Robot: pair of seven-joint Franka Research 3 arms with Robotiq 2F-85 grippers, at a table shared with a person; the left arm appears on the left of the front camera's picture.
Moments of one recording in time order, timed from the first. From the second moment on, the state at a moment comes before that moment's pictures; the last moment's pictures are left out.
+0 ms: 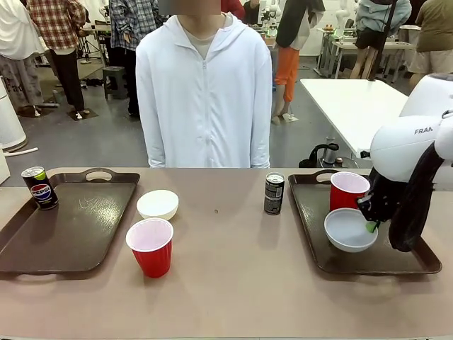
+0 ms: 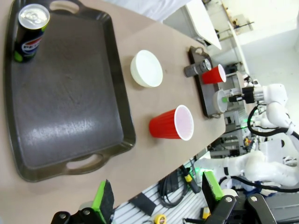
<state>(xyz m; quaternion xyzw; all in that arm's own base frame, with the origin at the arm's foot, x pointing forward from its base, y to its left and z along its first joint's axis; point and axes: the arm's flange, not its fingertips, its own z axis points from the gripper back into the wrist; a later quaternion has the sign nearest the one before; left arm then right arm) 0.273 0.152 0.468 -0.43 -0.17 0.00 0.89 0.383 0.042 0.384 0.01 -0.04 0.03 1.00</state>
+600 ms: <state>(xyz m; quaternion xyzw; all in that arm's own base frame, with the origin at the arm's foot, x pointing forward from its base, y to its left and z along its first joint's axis) 0.273 0.152 0.468 -0.43 -0.17 0.00 0.89 0.393 0.048 0.359 0.00 -0.01 0.04 1.00</state>
